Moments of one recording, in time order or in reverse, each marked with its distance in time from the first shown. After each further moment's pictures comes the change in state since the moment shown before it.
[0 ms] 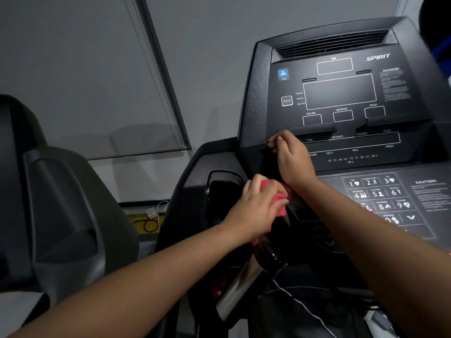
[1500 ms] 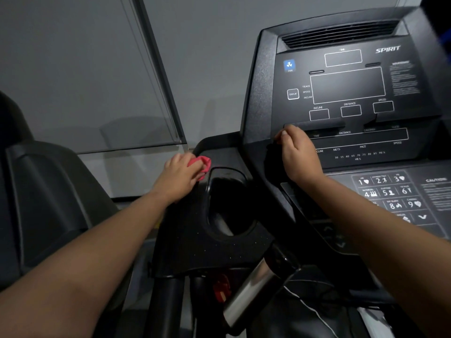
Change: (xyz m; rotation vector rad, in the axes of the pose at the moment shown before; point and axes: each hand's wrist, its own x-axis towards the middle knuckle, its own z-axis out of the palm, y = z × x) left_hand 0.013 -0.173 -0.083 0.699 0.022 0.028; right_hand 0.007 0.004 0.002 -0.183 -0.010 -0.049
